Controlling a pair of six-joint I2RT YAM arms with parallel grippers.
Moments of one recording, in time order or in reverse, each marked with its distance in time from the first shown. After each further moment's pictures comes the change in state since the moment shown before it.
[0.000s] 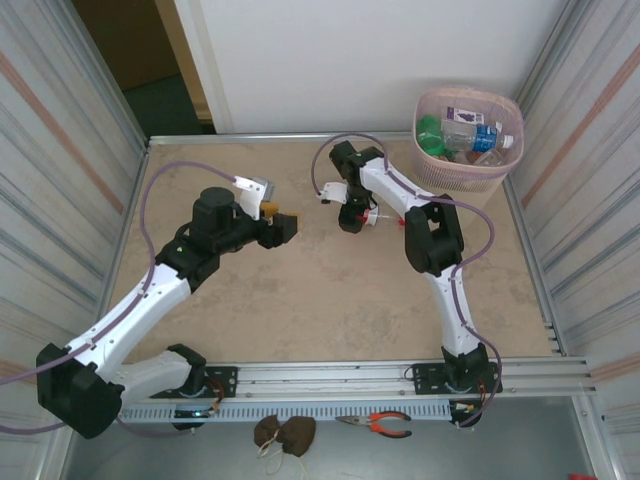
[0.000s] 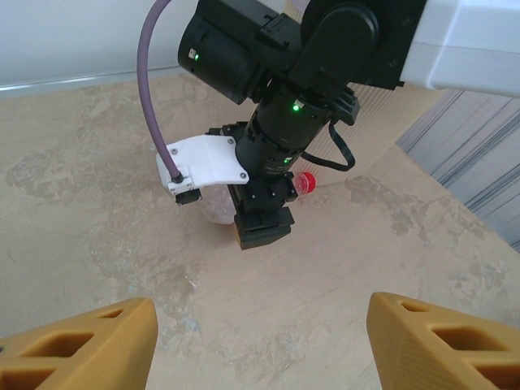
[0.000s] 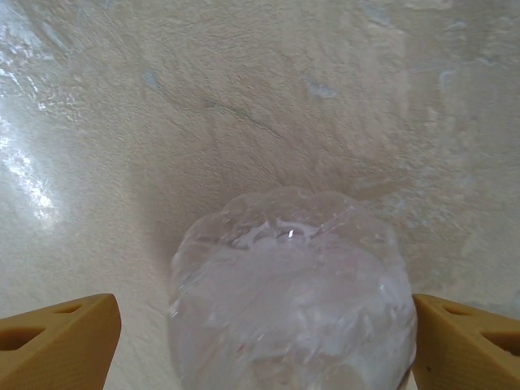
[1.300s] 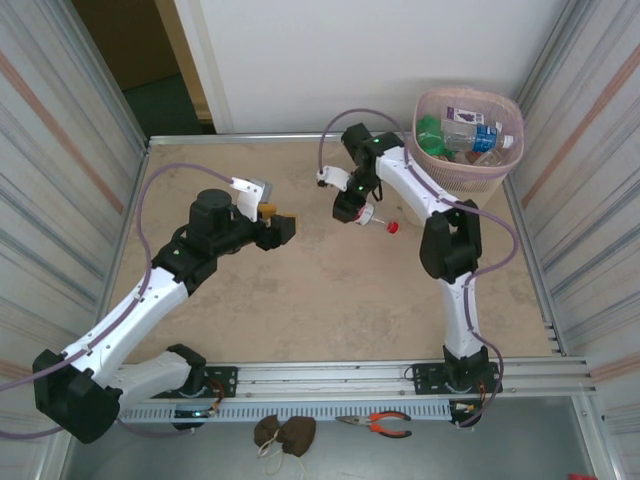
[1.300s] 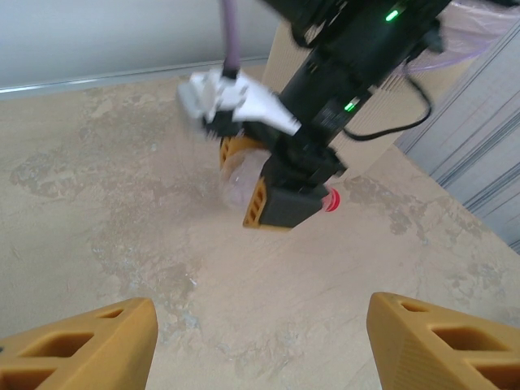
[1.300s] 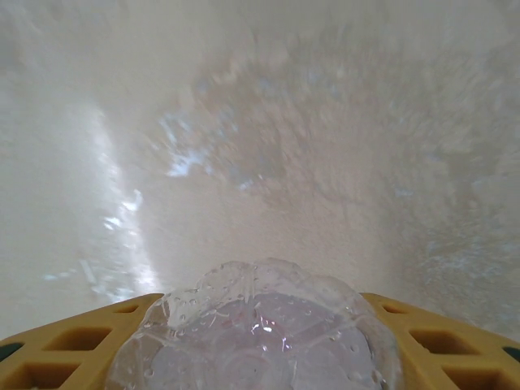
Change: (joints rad) left arm 0.000 -0.028 -0.006 -0.014 -0.004 -0.002; right arm -0.037 -0.192 0.007 -0.090 -0.446 0.081
